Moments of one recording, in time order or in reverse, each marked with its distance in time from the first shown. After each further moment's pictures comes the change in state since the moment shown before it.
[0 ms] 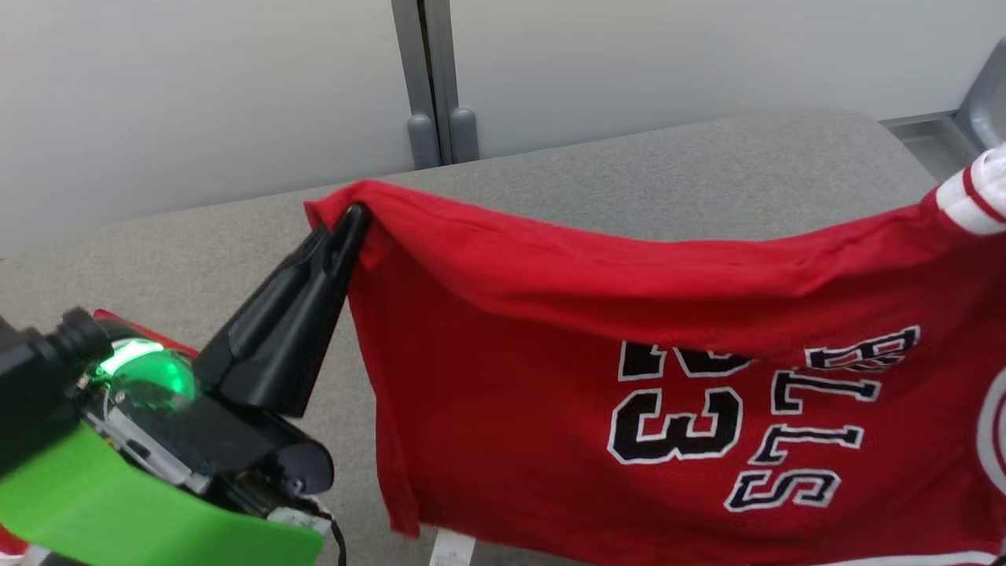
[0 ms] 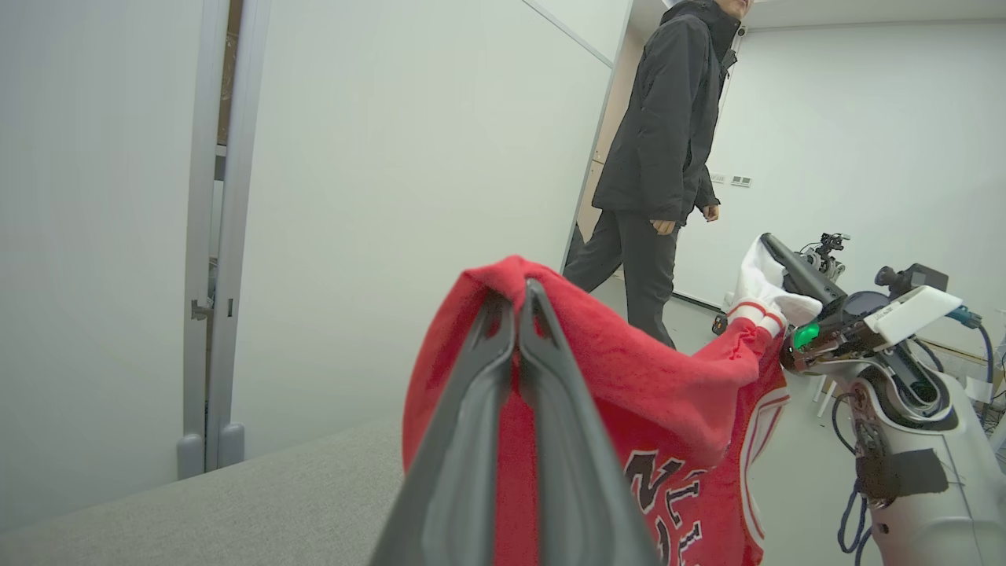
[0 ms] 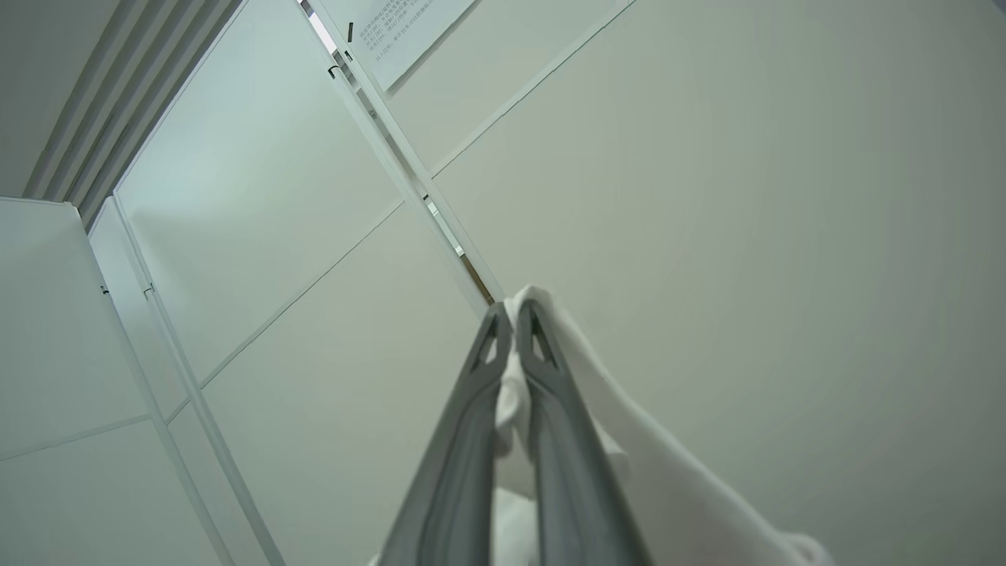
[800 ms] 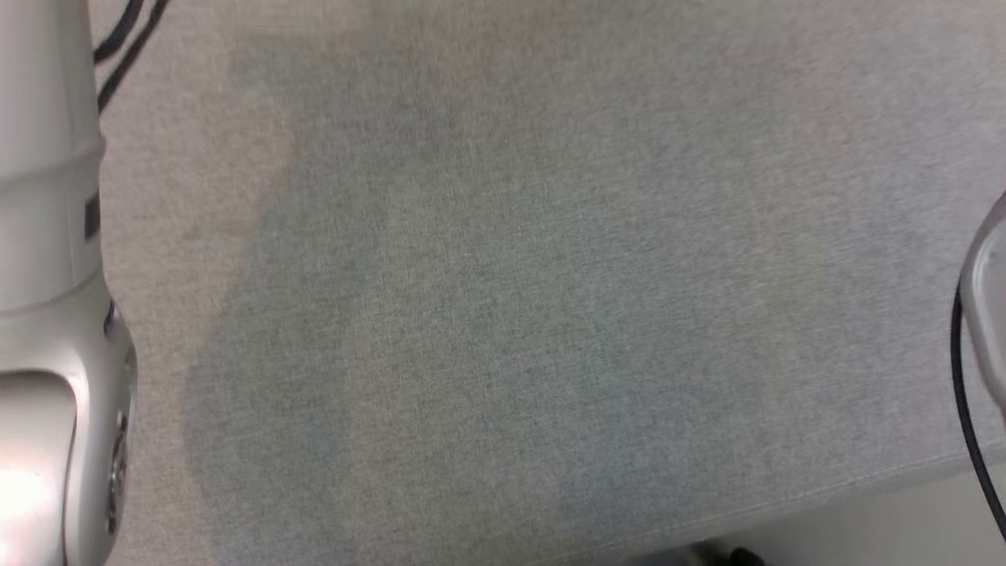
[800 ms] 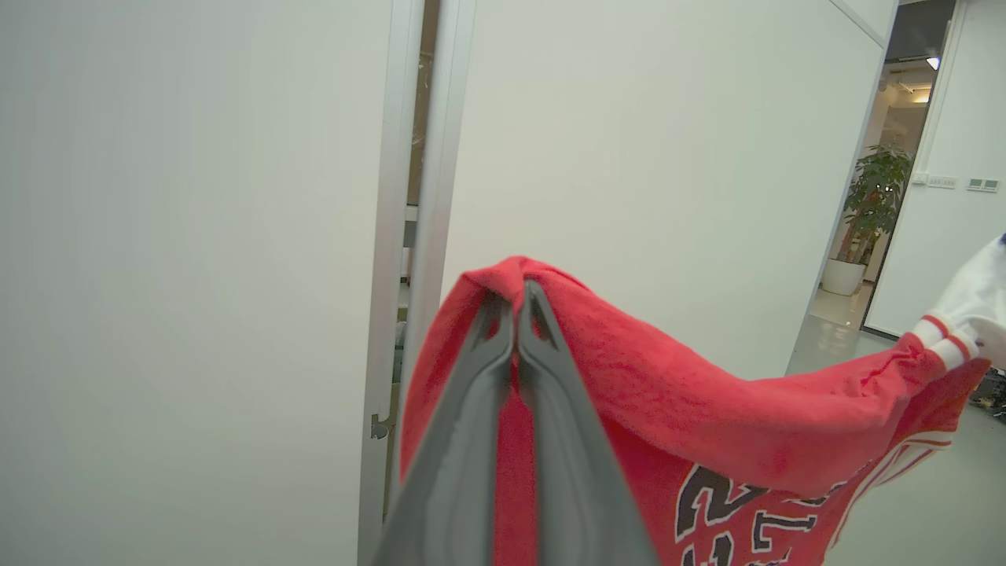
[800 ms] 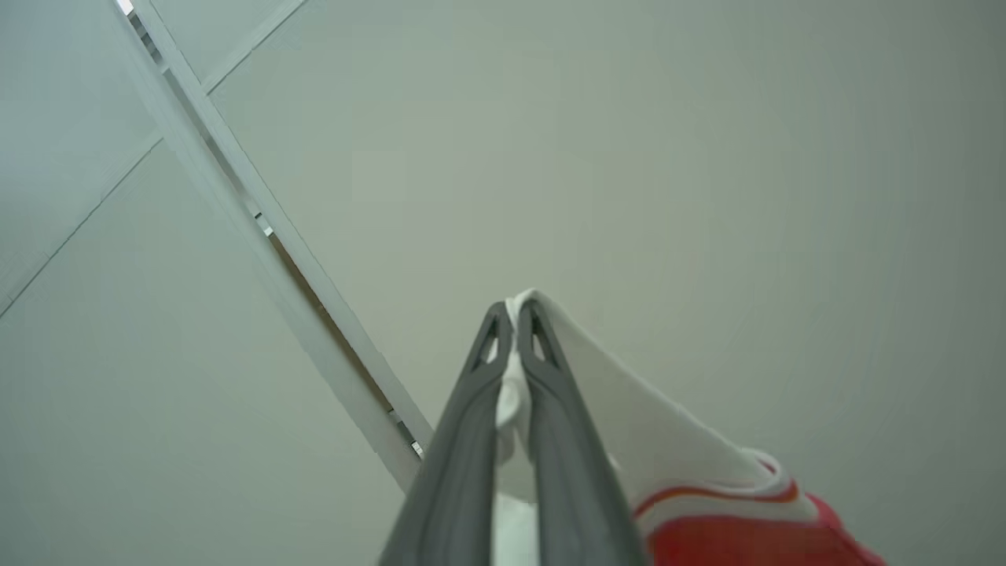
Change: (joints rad) left arm -1.251 -0.093 -0.001 1.106 0.255 -0.094 -0.287; right arm -1.172 0.008 0.075 0.895 -0.474 0.000 -0.296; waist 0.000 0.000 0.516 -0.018
